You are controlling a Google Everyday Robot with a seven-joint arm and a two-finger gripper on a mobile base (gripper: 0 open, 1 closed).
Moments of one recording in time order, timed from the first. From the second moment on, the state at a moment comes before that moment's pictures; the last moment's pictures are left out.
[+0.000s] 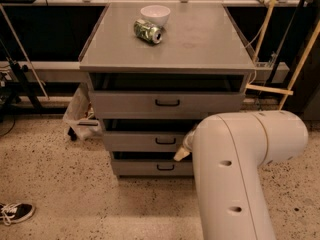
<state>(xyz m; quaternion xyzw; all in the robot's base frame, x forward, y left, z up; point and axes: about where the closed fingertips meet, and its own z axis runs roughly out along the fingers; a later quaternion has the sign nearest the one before) 0.758 -0.136 0.382 -0.47 0.83 -0.05 0.29</state>
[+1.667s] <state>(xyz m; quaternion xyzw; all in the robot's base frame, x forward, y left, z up) 0.758 -0.136 0.403 -0.47 0.83 -0.05 0.29</state>
